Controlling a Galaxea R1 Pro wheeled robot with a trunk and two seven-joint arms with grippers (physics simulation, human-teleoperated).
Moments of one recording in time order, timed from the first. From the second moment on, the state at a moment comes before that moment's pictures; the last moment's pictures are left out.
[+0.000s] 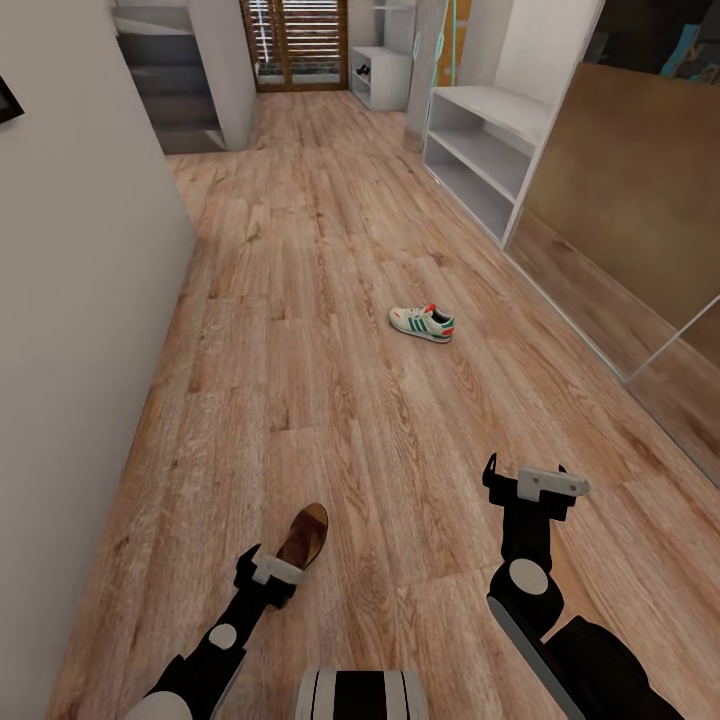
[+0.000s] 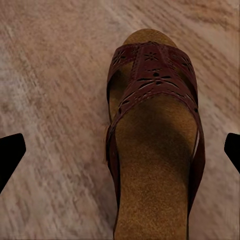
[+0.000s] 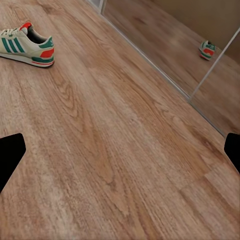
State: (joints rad) left arm -0.54 -0.09 0.24 -0.38 -0.64 -0.39 -0.01; right arm -0.36 -0.23 0.51 -1.59 -0.21 0.22 -0.94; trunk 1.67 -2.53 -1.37
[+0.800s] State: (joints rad) left arm -0.54 -0.08 0.23 -0.34 -0.64 -0.48 -0.02; right arm -0.36 -0.23 0.51 -1.59 -0.21 0.22 -0.94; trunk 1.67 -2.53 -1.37
